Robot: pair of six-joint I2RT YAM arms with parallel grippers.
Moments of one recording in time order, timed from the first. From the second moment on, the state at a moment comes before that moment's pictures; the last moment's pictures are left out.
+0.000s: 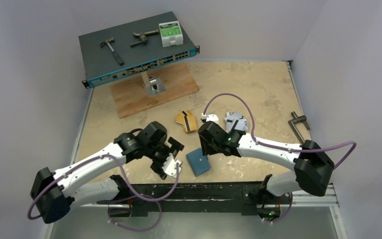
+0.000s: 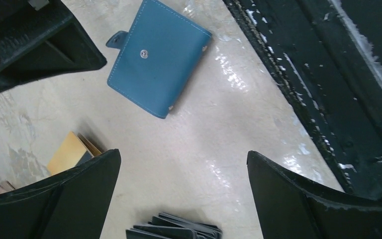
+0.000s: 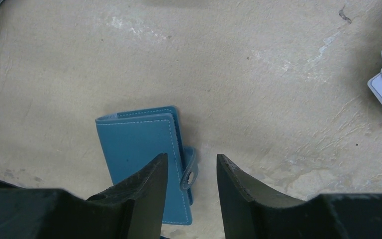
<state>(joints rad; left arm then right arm) -0.83 0.99 0.72 -0.73 0.54 1.26 0.98 1.38 0.86 -0.49 0.28 0.65</state>
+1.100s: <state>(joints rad) -1.07 1.52 0.91 -0.54 0.24 1.44 0.94 1.35 0.74 -0.40 0.19 0.65</state>
